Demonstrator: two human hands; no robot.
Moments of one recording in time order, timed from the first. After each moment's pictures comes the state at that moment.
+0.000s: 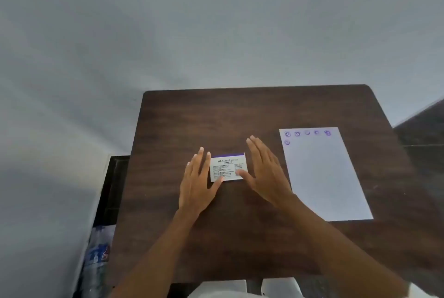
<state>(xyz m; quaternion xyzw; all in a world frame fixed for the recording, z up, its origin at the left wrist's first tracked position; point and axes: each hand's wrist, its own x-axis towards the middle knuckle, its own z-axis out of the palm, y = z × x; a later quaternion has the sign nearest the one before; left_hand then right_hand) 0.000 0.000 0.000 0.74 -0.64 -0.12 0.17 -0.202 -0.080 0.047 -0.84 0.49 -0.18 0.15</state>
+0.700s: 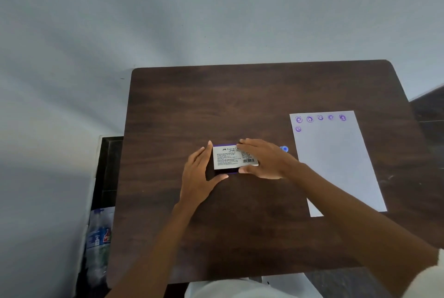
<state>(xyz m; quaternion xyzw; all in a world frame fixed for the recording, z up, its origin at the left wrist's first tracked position) 0.023 -0.017 -0.039 0.72 -0.61 -0.25 0.22 -0.193 -0.139 0.015 -0.88 0.38 0.11 0.28</state>
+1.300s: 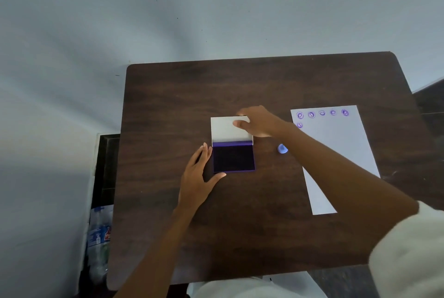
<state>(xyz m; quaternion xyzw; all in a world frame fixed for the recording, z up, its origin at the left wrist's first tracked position) 0.021 -0.011 -0.045 0.74 -0.57 -0.29 0.21 -0.143 -0.215 0.038 -0.81 0.48 0.10 0.33</state>
